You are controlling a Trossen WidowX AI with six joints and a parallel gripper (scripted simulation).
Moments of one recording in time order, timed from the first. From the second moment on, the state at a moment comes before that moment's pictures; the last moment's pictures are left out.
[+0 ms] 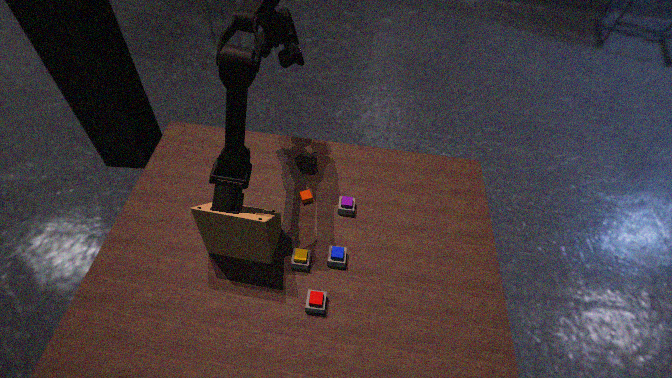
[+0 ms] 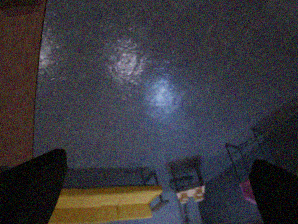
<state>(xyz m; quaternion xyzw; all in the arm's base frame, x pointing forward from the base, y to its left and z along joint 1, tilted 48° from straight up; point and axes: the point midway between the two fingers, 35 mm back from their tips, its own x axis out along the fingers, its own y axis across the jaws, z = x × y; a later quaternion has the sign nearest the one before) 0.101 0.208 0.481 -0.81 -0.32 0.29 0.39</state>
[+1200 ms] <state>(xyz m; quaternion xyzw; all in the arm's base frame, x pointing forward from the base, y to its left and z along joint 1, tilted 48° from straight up) 0.377 0.075 0.103 -0.49 0.42 0.47 0.60</state>
